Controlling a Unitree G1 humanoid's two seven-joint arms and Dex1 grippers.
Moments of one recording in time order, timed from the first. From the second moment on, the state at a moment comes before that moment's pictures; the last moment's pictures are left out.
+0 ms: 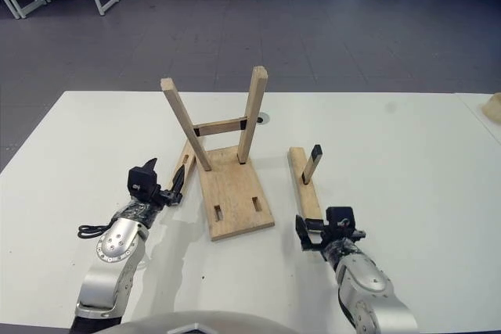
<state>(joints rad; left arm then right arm) 0.20 0.11 -0.11 -0.40 0.01 0.26 -0.13 0.43 -0.26 -0.08 -0.63 0.27 0.80 0.11</state>
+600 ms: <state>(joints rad) 0.19 0.12 -0.11 -0.40 0.00 0.27 -0.15 0.29 -0.34 -0.08 -0.42 0.24 0.72 0.21</state>
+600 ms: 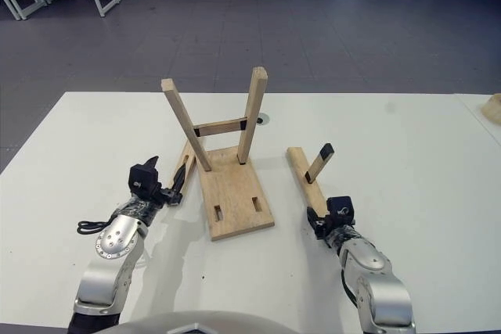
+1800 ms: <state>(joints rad) -0.24 0.44 0.08 -0.18 -1.55 1.17 -0.68 0.03 -0.50 -0.14 -0.56 1.34 0.96 0.75</state>
